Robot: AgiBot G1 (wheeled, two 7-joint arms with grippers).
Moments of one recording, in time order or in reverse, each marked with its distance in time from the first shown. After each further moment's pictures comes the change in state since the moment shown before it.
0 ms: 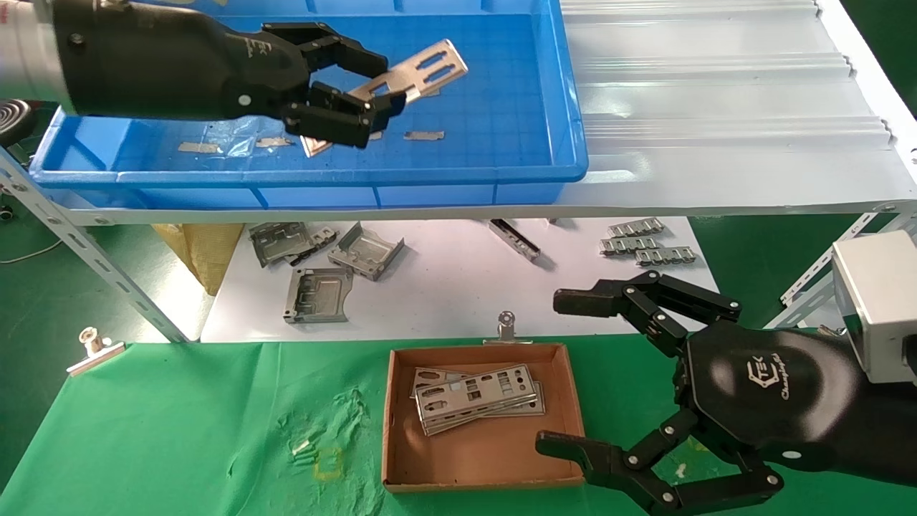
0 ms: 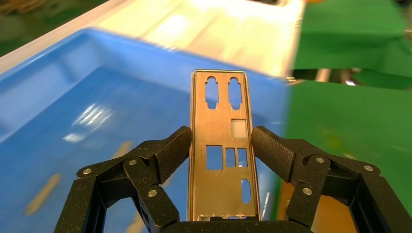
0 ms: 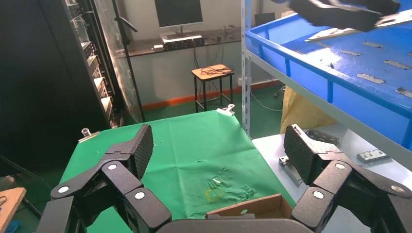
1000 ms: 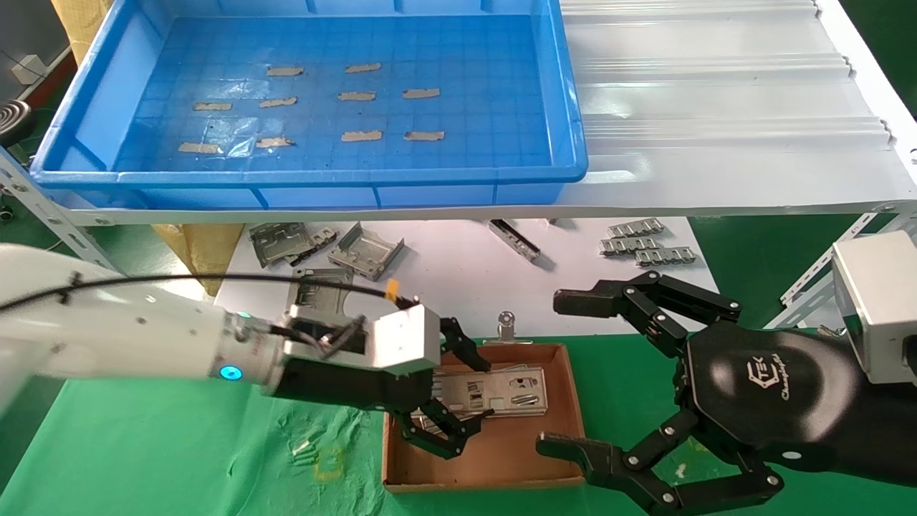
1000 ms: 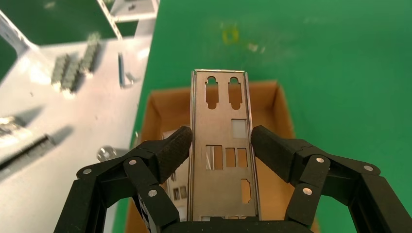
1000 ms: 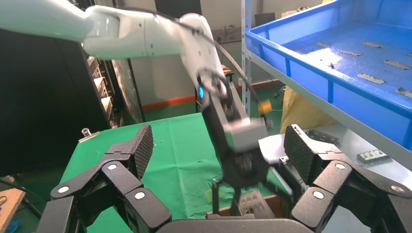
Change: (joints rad) left arm 0.514 -0.011 0.286 -0.564 -0.131 -0.225 0.091; right arm 0.000 0.000 0.000 0.000 0.000 0.000 0.000
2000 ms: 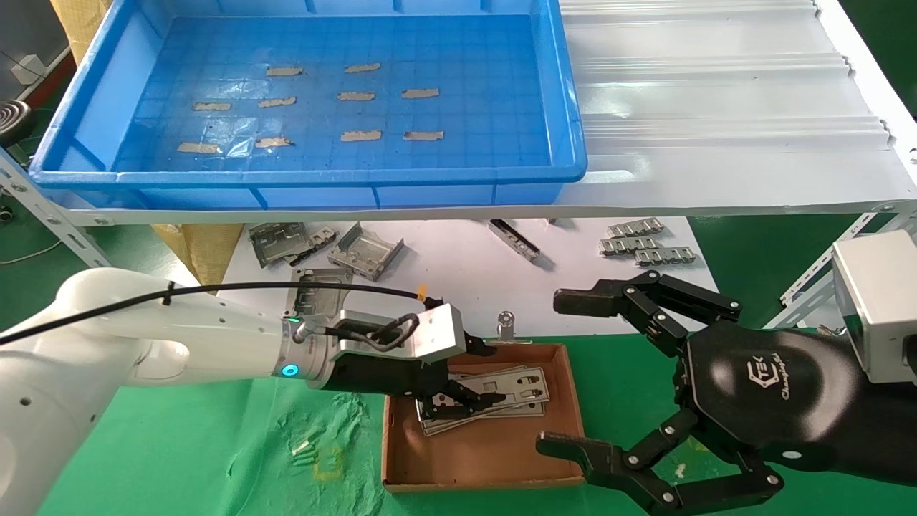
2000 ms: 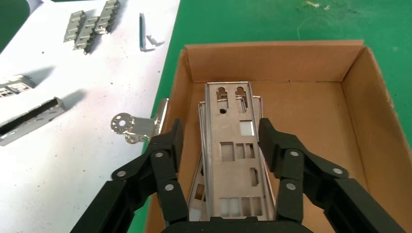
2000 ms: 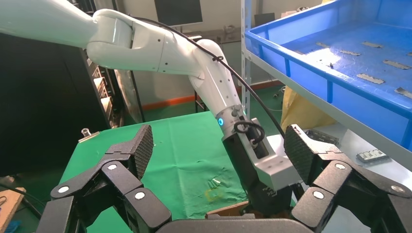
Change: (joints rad) left arm -0.009 0.188 0.007 0.406 0.028 -0.076 0.218; right arm 0.000 0.000 0.000 0.000 0.000 0.000 0.000
